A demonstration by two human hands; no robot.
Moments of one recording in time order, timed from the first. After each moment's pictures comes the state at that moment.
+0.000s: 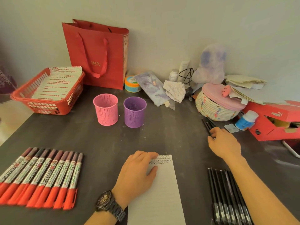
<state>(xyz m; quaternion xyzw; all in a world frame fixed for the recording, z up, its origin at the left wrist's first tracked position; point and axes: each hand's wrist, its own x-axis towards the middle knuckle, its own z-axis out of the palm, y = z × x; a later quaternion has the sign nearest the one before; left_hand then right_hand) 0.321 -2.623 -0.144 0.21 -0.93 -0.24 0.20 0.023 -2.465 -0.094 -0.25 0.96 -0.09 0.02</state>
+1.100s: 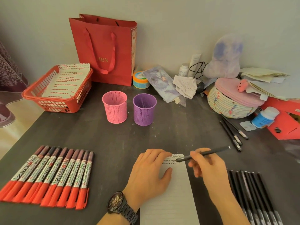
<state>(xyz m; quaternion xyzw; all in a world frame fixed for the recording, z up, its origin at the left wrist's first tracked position) 0.321 -2.621 -0.142 0.17 -0.93 -0.23 0.23 0.187 -2.483 -0.100 -0.18 0.72 -0.64 0.21</state>
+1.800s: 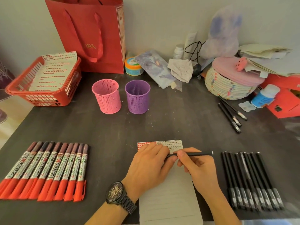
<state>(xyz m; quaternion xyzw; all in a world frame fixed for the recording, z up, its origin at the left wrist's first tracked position) 0.317 -2.614 -0.139 0.10 -0.94 -0.17 0.27 0.217 -2.474 -0.122 -0.30 0.70 -0.62 0.17</state>
